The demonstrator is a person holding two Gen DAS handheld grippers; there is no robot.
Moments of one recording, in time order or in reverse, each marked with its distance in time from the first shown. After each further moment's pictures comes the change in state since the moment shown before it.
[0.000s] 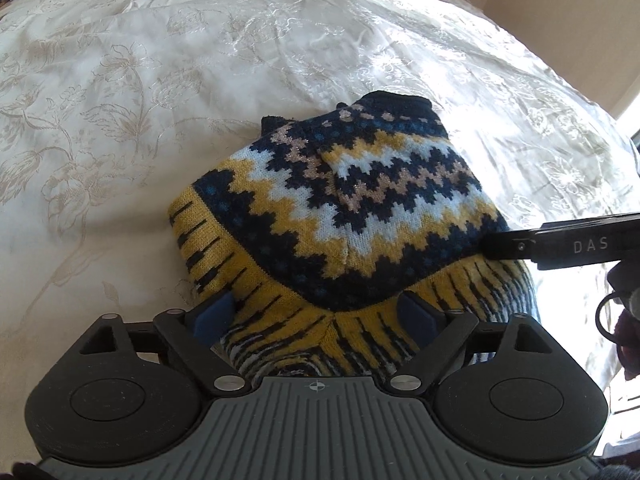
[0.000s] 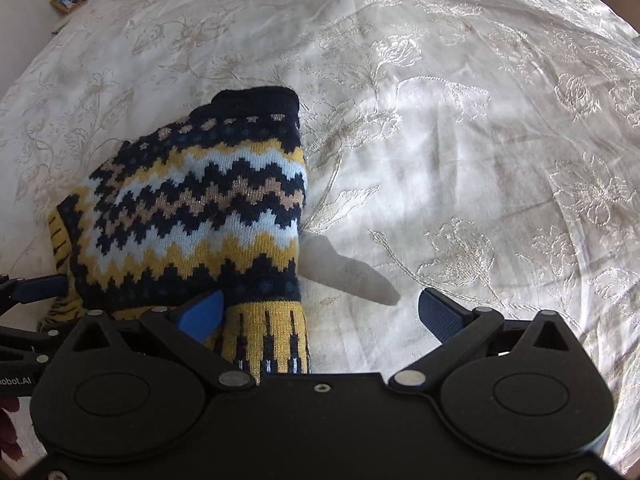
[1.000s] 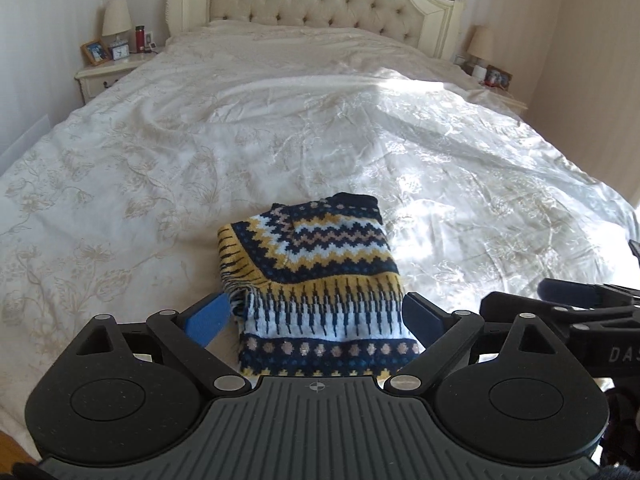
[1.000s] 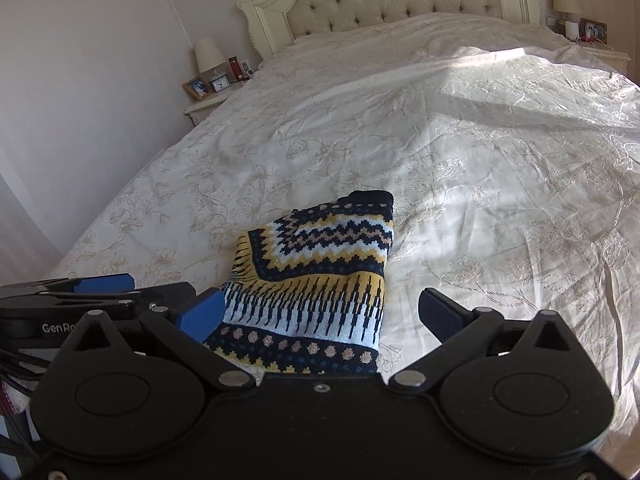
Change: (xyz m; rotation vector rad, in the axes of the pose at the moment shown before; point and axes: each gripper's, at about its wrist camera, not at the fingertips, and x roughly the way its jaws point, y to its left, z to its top) left arm -0.165 -0.143 -0.061 -0.131 -0.296 0.266; right arm -0.184 -0.030 -0.093 -0.116 -0.343 0.331
